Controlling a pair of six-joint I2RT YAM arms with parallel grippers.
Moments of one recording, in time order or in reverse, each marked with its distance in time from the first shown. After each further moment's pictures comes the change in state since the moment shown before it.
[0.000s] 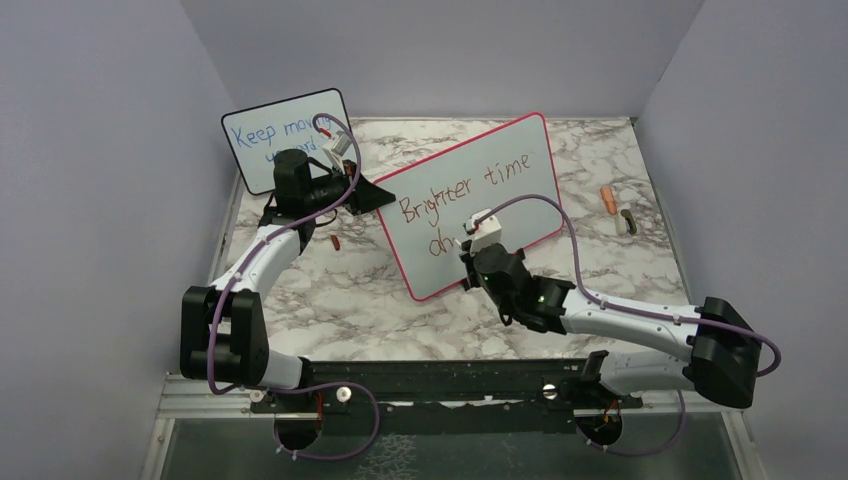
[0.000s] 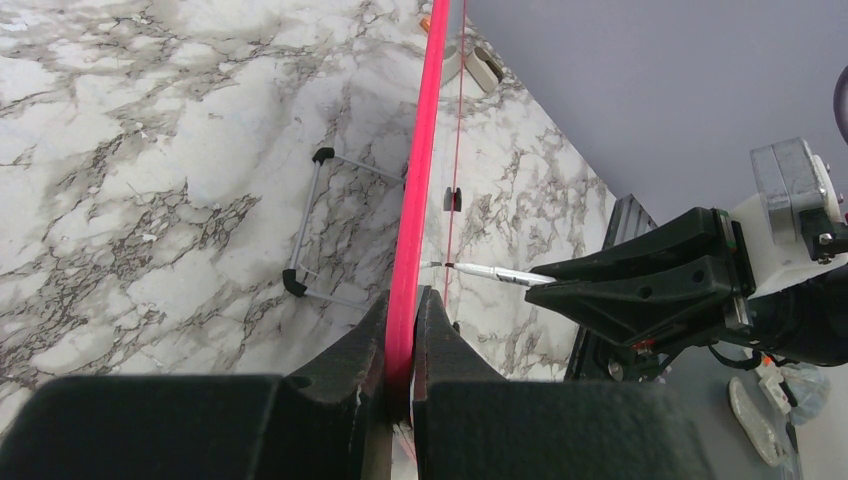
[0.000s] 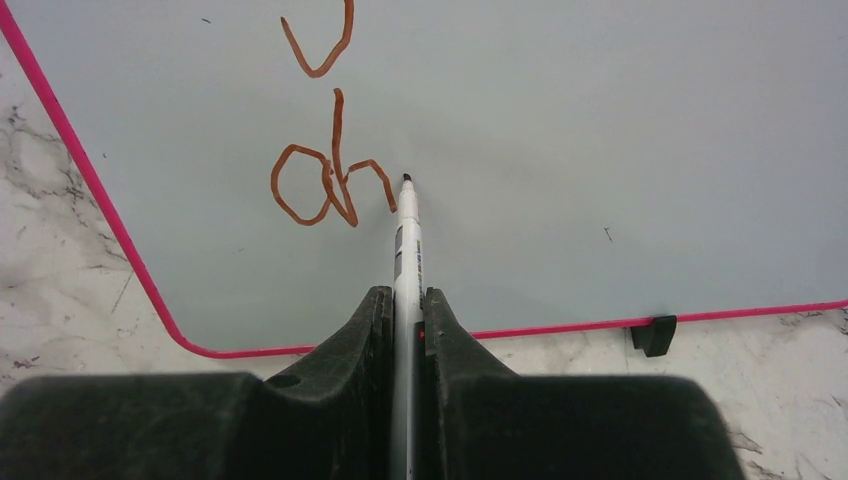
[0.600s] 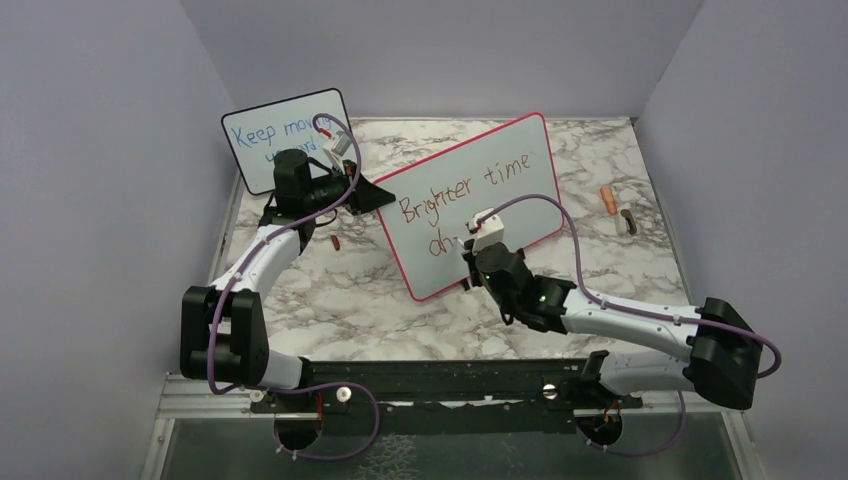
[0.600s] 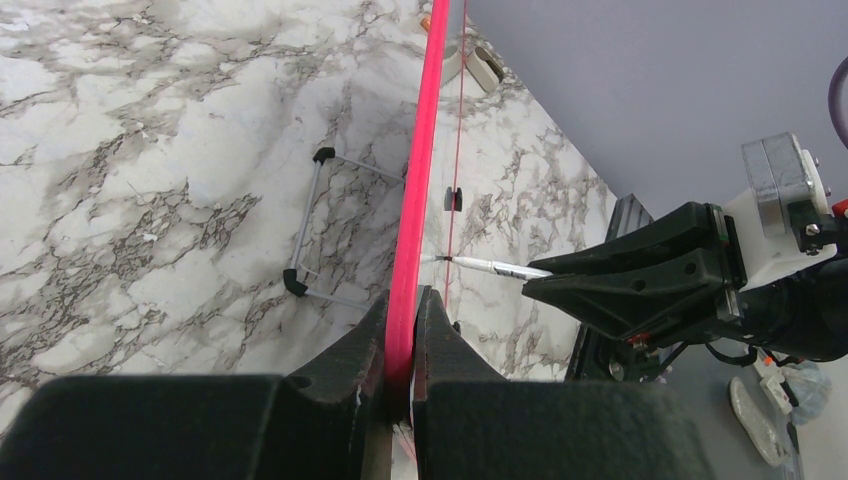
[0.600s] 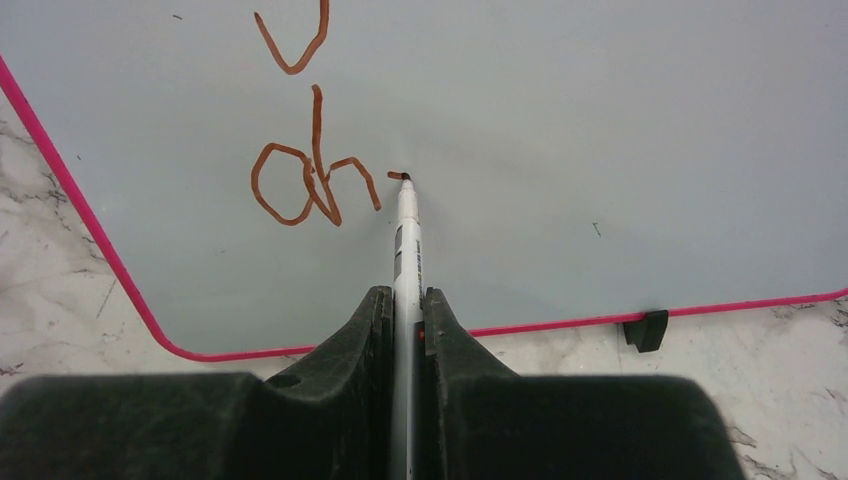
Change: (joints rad) left arm 0.000 0.000 0.000 -0.001 0.000 0.002; right arm -0.018 0.005 -0.010 0.004 -0.003 -0.002
